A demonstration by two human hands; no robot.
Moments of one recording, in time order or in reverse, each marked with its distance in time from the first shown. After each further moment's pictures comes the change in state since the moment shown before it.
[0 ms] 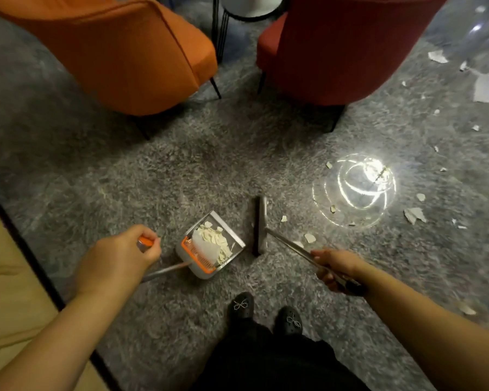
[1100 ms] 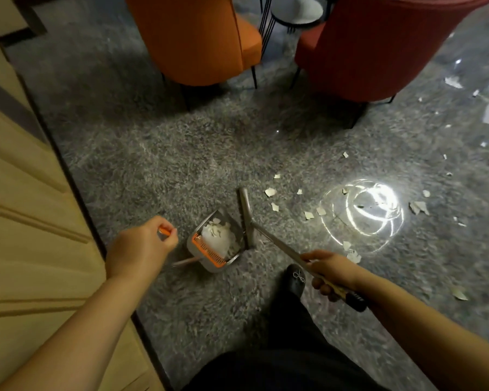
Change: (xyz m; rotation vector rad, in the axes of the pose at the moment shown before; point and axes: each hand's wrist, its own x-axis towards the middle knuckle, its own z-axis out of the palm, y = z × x) left_hand -0.273 -0.165 0.026 -0.063 0.135 -0.086; right_hand -0.127 0.250 0.111 -0.445 -0.031 -0.237
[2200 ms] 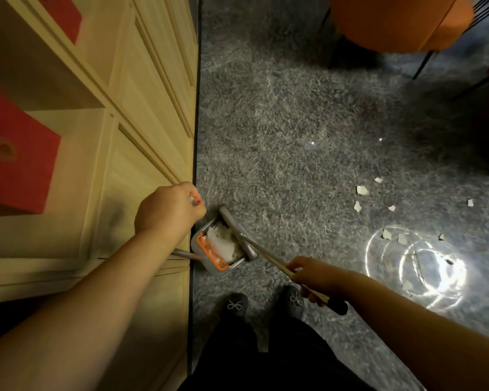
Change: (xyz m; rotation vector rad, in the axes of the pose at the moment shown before) left_hand -0.137 -0.163 -0.031 0.029 -0.045 -0.479; right_hand 0.020 0.004 0.212 -1.009 -0.428 0.061
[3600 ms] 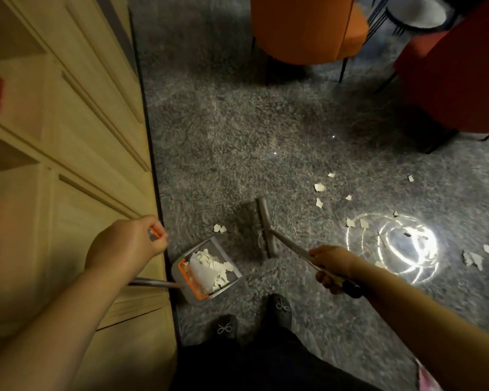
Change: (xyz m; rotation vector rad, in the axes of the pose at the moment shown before) left_hand -0.008 0.019 -0.017 0.049 -0.063 0.161; right_hand -0.061 0.072 -0.049 0.747 0.317 0.117
